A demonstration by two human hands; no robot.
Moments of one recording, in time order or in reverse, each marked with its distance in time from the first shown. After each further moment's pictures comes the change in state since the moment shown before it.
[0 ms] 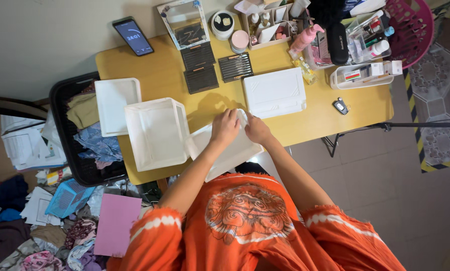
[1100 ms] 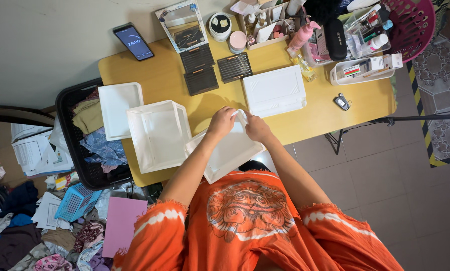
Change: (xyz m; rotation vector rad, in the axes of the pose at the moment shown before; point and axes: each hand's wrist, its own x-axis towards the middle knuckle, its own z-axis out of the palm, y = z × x) left_hand 0.015 -0.038 0.015 -0.154 -0.156 0.013; right_hand -0.002 -0.006 0.000 -0.030 -0.003 0.055
